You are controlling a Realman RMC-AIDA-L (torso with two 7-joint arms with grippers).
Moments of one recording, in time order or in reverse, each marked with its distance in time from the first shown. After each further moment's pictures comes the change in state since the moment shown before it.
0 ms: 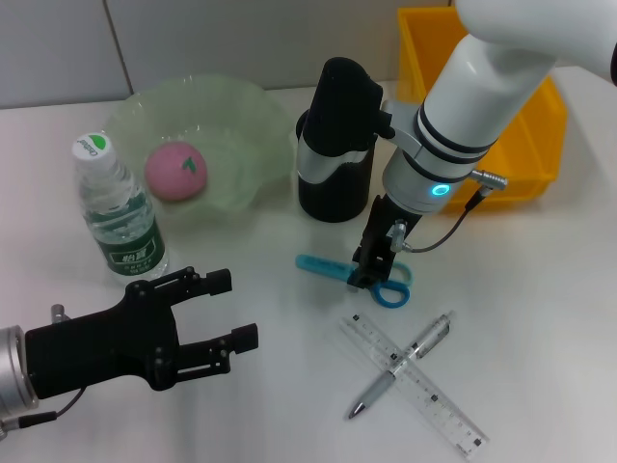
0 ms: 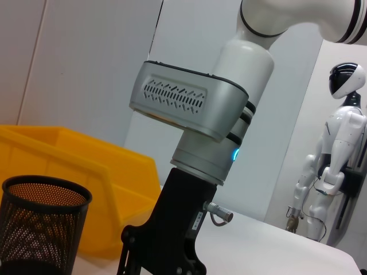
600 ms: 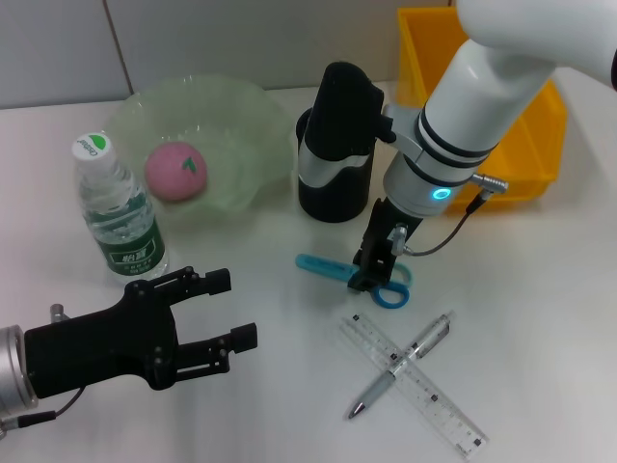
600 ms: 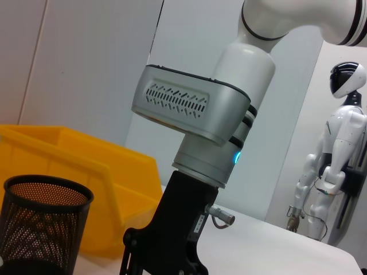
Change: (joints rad) left arm -0.001 0.001 0.000 -0.001 0.000 -0.002 0.000; right arm -0.007 0.003 0.000 0.003 0.000 0.007 -0.007
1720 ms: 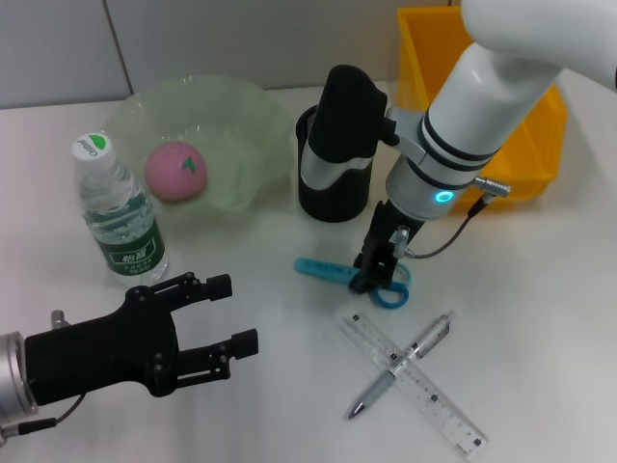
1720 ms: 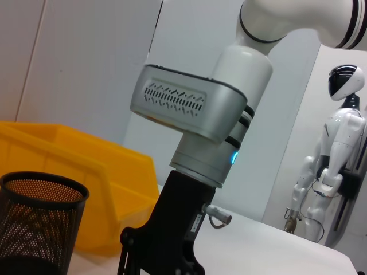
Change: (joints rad) left arm 0.009 -0.003 0.003 -0.002 0.000 0.006 0.000; right arm -0.014 -0.001 0.000 -0.010 0.006 -0.001 -0.004
